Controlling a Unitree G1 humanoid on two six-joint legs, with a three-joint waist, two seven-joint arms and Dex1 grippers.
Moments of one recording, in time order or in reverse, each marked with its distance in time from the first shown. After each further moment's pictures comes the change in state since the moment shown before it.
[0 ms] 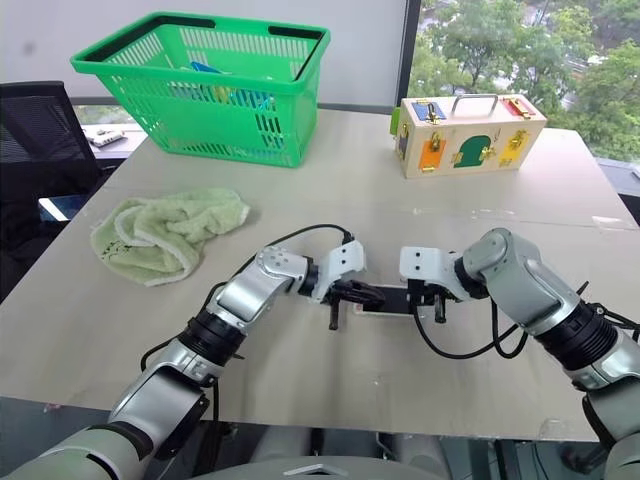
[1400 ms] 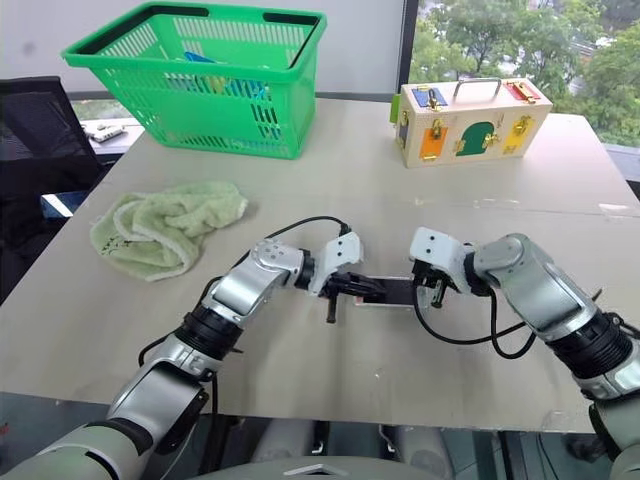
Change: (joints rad) left arm -0.018 0.009 0.035 -0.013 -0.022 -0.014 -0.033; right arm 0.131 0.024 -0.257 -0.080 0.317 0.133 -0.310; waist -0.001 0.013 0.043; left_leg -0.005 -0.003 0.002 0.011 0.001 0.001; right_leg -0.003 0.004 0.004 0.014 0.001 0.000
